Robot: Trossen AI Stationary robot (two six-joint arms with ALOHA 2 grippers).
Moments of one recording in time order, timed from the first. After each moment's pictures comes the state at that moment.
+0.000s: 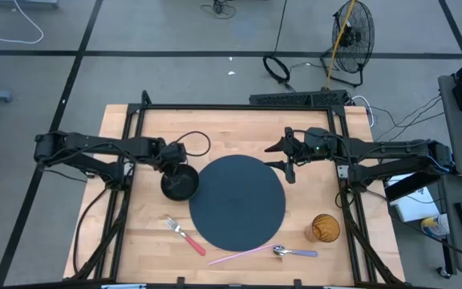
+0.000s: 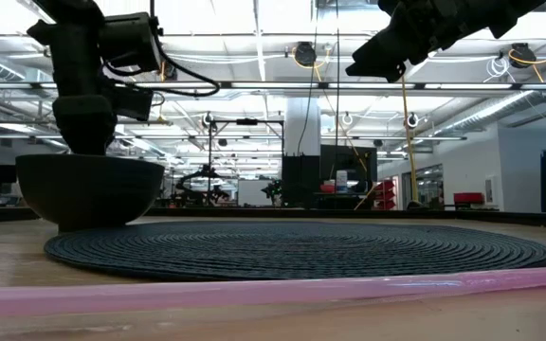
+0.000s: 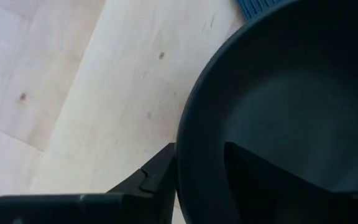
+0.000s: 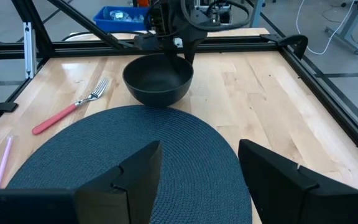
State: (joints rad) left arm 0.16 1.23 0.70 -0.79 -0.06 -0.29; right arm -0.14 1.02 0.69 -0.04 -0.11 -0.01
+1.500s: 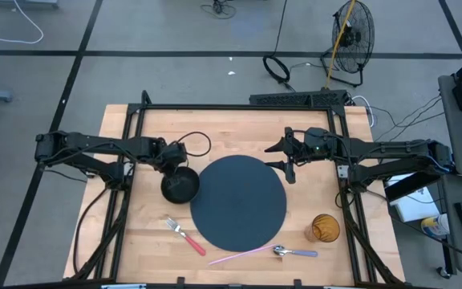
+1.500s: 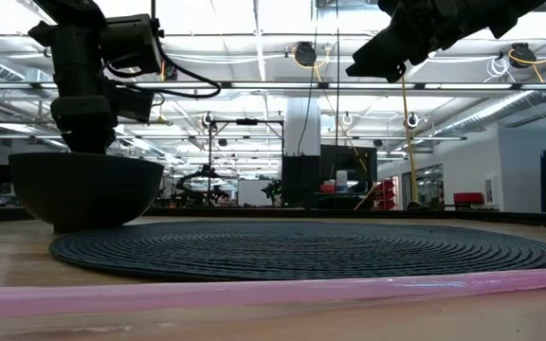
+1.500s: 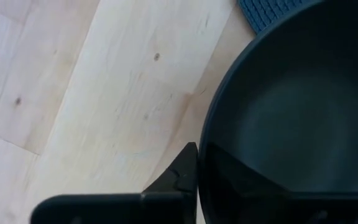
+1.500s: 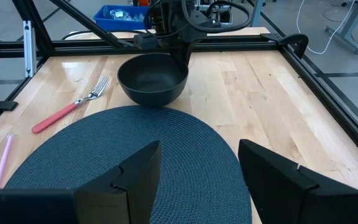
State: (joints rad) left arm 0.16 1.24 0.70 -0.79 -0.05 -0.26; right arm -0.14 1.02 0.69 -0.04 -0.11 -0.02
